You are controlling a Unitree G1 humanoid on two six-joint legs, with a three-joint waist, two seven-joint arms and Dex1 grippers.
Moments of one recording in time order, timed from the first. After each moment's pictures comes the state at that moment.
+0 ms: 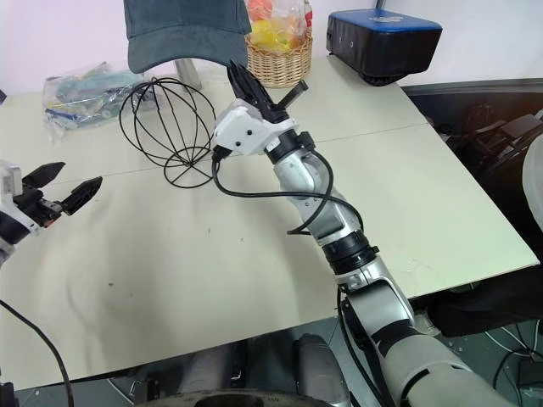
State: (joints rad) left arm -0.13 0.78 0.52 0.11 -0.50 0.26 -0.74; right arm -0.82 -0.12 0.29 0.19 -0.52 -0.21 0.00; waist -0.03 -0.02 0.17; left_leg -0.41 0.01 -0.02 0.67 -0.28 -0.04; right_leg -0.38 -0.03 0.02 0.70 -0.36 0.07
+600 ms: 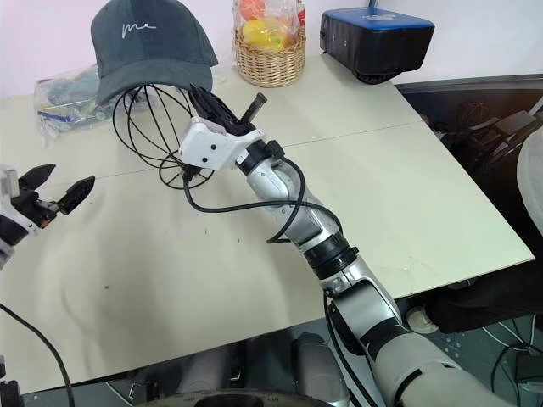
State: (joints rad) left arm -0.14 0.76 0.52 0.14 -0.48 0.23 -0.71; right arm -0.83 -0.06 0.37 0.20 -0.53 -0.18 0.06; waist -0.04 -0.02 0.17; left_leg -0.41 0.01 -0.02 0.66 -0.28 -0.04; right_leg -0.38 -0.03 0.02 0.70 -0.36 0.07
